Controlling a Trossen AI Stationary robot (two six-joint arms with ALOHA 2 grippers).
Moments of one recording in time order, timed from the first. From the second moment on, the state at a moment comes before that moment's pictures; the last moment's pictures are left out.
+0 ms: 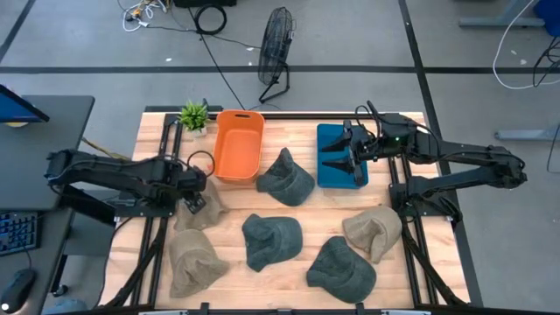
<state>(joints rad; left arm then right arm) -0.01 0.89 0.51 -1.01 -0.09 -0.74 -0.18 0.96 0.93 -0.11 -0.28 0.11</state>
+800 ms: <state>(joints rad) -0.01 0.89 0.73 -1.09 -0.04 -0.75 -0.18 0.96 0.93 -0.08 -0.28 0.15</state>
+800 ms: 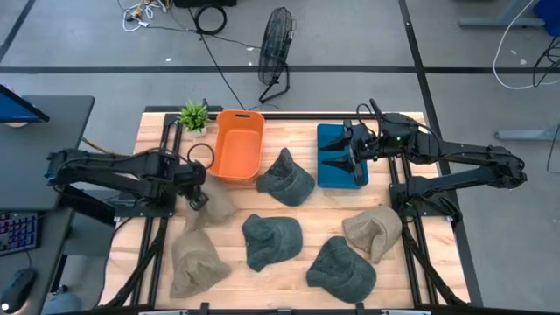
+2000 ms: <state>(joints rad) 0.37 1.34 1.32 -1.01 -0.37 0.16 -0.18 0.96 0.93 -0.04 -0.28 0.18</state>
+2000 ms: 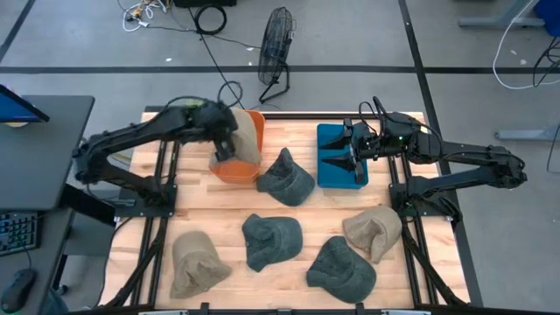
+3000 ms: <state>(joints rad) 0.42 1.60 1.36 -1.01 -0.29 0.48 -0.18 0.96 0.93 -0.07 -0.28 0.17</state>
